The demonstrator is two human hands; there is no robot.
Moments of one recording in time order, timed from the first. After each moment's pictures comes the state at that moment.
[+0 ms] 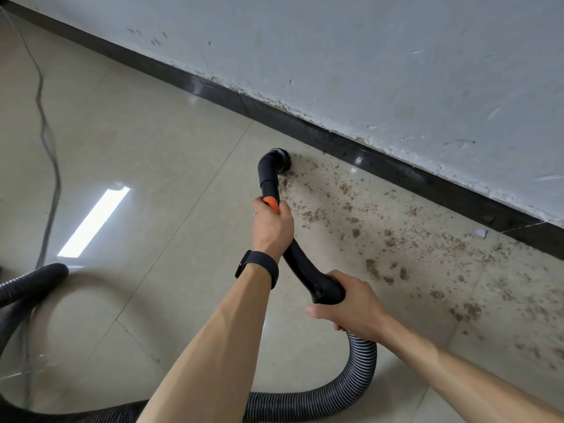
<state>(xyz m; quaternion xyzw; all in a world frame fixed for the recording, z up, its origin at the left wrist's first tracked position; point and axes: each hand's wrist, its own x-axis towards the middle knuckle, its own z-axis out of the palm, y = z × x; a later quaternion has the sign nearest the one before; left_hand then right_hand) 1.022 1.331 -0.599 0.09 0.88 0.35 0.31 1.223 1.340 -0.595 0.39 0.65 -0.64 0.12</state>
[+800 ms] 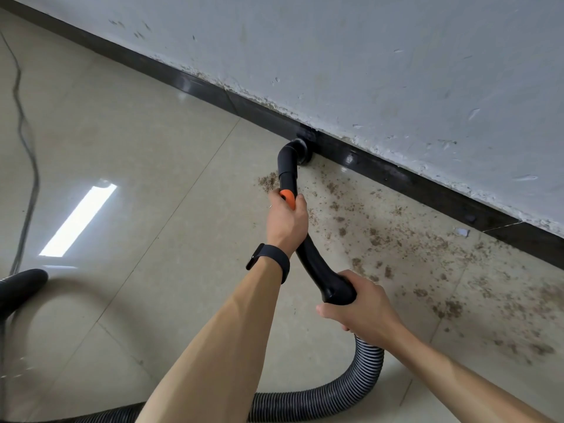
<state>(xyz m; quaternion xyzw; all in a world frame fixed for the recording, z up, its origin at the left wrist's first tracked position) 1.057 1.363 -0.599 0.14 0.85 0.37 0.34 1.254 1.350 -0.597 0.47 0.64 -0.60 0.09</state>
